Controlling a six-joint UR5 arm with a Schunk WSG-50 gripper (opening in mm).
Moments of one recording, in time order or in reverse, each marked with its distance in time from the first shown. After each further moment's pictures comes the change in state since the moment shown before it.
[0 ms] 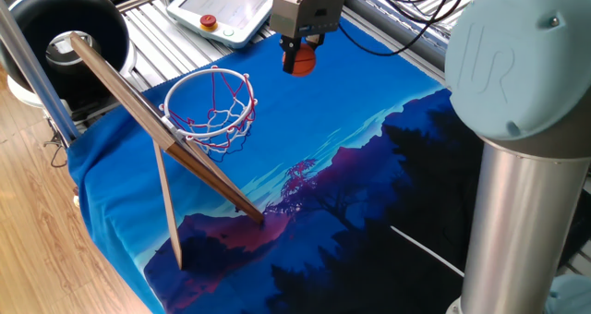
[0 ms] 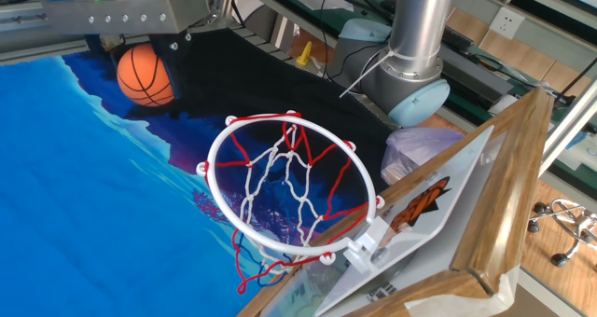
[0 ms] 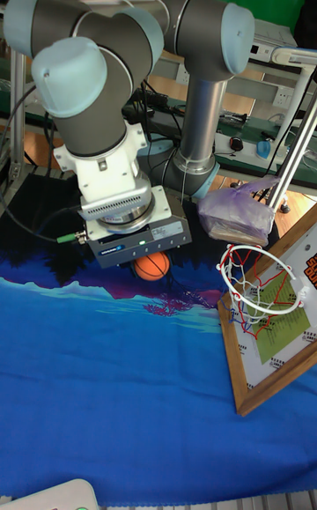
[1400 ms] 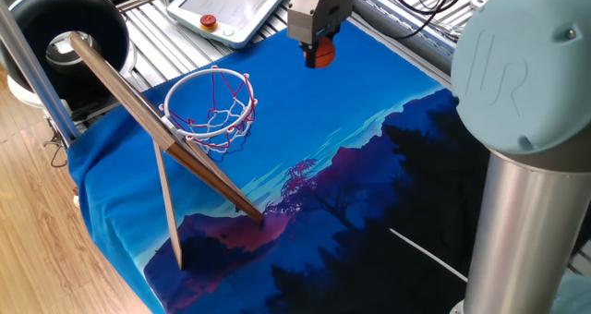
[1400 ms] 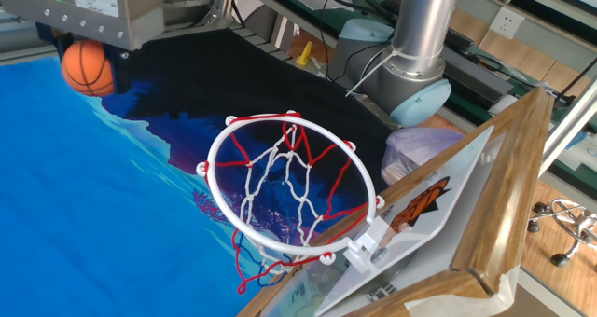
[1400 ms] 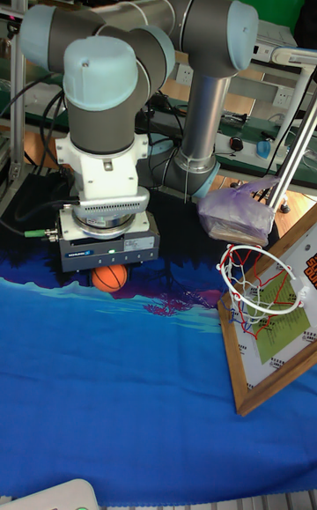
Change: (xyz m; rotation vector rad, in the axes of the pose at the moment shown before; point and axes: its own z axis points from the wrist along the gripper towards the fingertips) arm -0.008 -0.075 -0.011 0.294 -0.024 -0.047
